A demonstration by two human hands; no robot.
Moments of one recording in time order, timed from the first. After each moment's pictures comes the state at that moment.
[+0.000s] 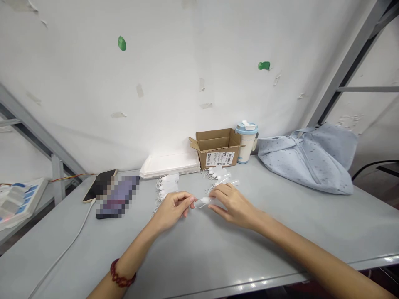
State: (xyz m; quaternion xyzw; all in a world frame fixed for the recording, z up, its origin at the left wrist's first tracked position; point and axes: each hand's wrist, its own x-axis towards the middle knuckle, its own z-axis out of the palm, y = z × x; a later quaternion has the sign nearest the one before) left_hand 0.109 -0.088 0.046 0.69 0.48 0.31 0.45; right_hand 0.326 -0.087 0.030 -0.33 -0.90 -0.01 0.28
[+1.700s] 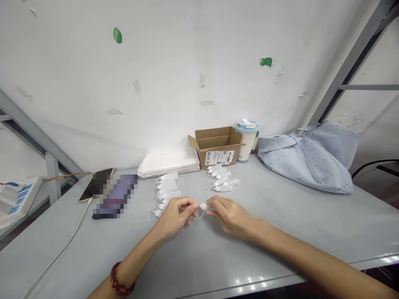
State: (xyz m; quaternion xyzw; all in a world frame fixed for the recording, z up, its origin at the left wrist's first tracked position) left_hand 0.117 -0.096 0.034 0.69 0.45 0.29 0.48; right_hand 0.315 -0.099 0.007 -0.28 -0.90 -0.03 0.33
